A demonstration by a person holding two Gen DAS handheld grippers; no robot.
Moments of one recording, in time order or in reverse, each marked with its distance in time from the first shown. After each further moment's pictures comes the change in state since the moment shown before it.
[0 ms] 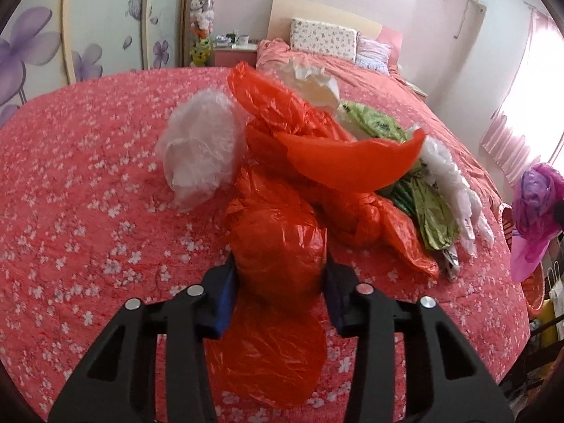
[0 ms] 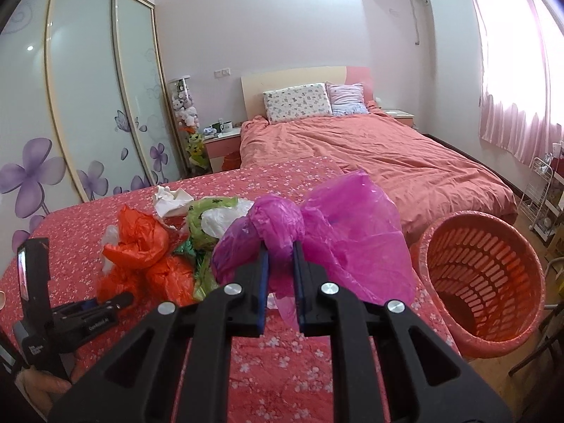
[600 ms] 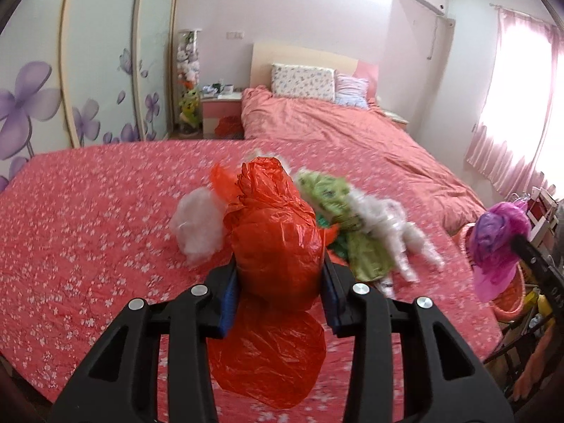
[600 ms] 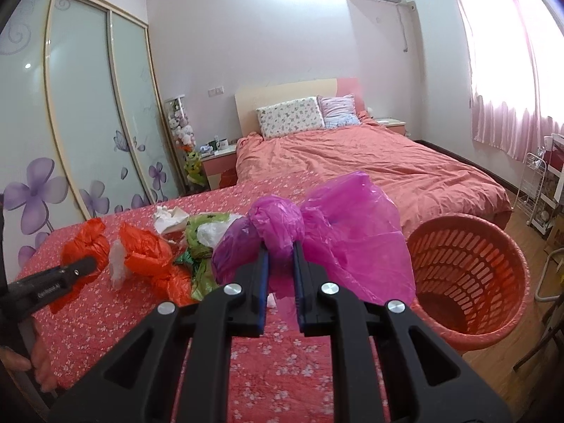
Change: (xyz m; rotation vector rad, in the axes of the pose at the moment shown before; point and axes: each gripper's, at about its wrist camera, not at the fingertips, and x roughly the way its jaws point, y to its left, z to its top) left arm -0.085 -0.037 0.024 0.090 -0.178 -0.024; right arm -0.049 -0.027 0.001 0.048 -0.073 -0.006
